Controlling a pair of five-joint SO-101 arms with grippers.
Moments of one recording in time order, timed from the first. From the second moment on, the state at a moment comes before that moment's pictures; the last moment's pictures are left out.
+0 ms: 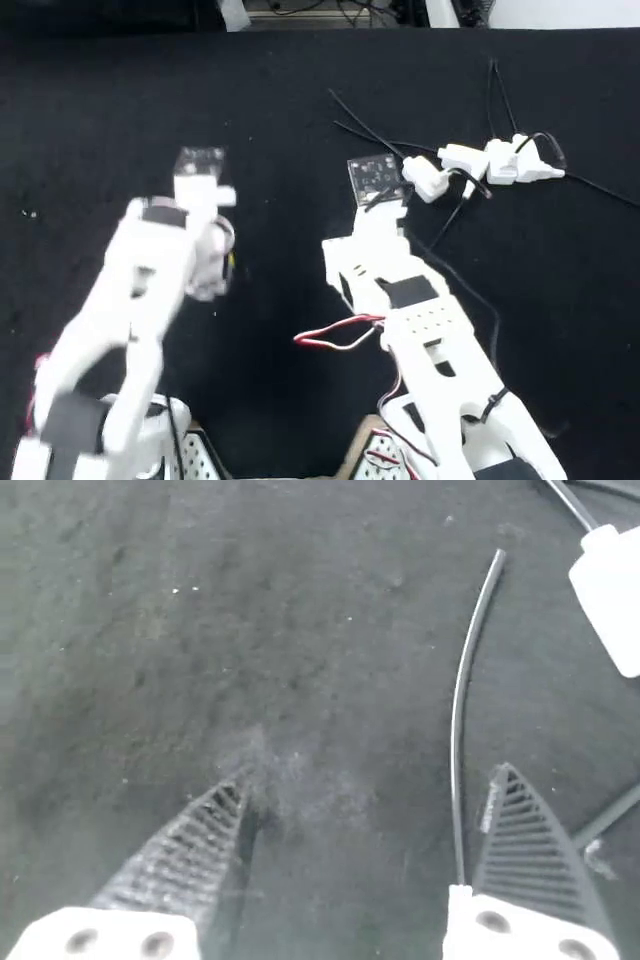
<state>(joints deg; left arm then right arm) 6.5 -20.4 39.1 68.7 4.9 -16.3 -38.0 67.4 29.1 -5.0</state>
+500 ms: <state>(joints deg) 4.7 -55.4 61.7 64.9 4.6 -15.8 -38.0 67.4 29.1 -5.1</state>
